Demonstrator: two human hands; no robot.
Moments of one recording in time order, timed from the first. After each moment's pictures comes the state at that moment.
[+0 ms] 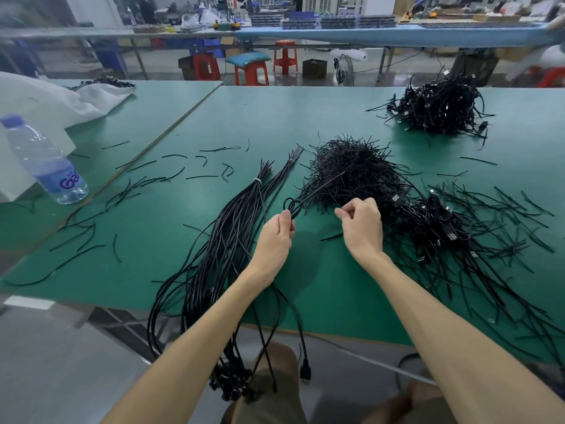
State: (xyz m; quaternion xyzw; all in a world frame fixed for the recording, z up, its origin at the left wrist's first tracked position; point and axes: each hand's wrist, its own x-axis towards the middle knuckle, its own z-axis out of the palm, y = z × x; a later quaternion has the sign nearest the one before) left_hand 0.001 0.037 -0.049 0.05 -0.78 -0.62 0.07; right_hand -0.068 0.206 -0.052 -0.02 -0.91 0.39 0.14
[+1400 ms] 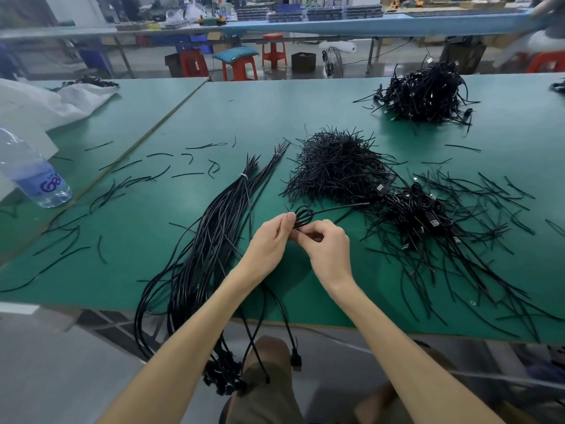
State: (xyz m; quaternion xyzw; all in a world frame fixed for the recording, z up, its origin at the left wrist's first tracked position) left_hand 0.008 0.047 -0.047 -0.08 -0.84 -0.54 0.07; right_hand 0.007 0.182 -0.054 0.06 -0.79 0.61 0.09
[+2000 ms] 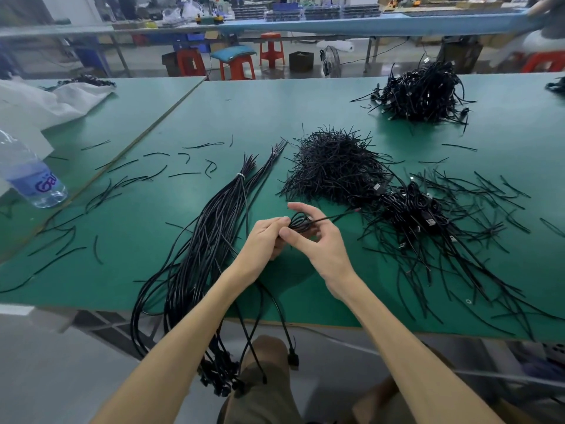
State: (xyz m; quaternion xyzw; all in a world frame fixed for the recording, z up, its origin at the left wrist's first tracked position) left_hand 0.013 0.044 -0.037 -0.03 -0.74 -0.67 -0.01; right_hand 0.008 0.187 -0.048 0.13 -0.68 0.72 -0.01
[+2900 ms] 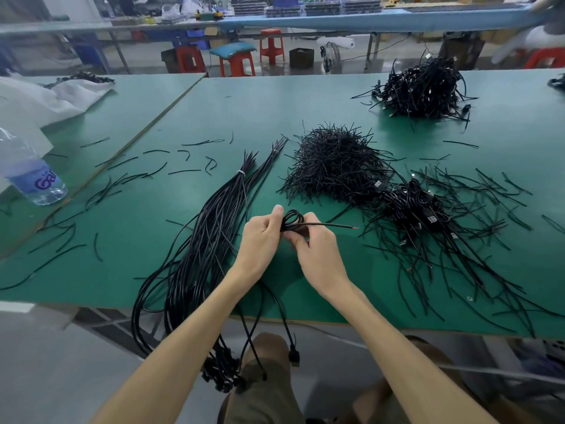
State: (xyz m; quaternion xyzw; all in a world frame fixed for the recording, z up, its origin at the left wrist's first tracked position) left_hand 0.015 0.049 -0.039 0.02 -0.81 -0.58 0.11; right_hand 0.013 0.178 -0.053 0.13 -0.80 0.58 0.06
